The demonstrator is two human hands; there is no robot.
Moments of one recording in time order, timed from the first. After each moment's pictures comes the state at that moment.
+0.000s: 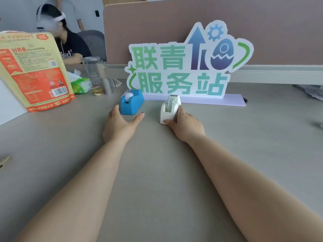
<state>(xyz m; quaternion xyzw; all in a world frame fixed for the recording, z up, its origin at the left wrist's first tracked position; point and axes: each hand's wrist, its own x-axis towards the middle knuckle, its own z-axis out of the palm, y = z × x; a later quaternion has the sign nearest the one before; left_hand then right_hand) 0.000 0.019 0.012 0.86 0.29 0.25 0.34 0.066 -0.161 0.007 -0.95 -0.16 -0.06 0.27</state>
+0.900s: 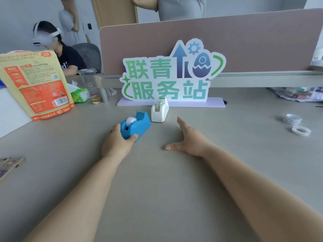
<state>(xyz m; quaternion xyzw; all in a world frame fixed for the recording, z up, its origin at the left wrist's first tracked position) -0.066 -0.008 0.015 0.89 0.25 0.19 0.35 -0.005 -0.230 0.022 -0.90 -0.22 0.08 0.36</state>
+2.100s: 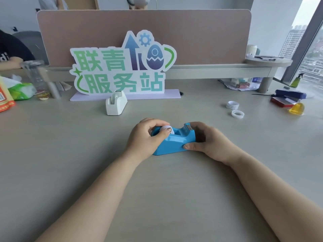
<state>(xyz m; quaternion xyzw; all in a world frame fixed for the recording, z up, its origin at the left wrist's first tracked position) -0.080 -0.190 0.025 0.83 -0.10 0.16 0.53 -0.054 -0.405 0.010 -0.83 -0.20 0.02 0.53</state>
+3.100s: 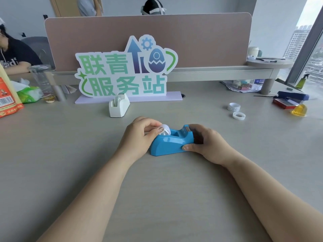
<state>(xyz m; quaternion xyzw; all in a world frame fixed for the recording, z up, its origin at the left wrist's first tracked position) -0.083 -0.175 0.038 0.87 -0.10 0.17 0.46 -0.059 -0.397 0.014 -0.86 -0.21 -0.03 0.46</state>
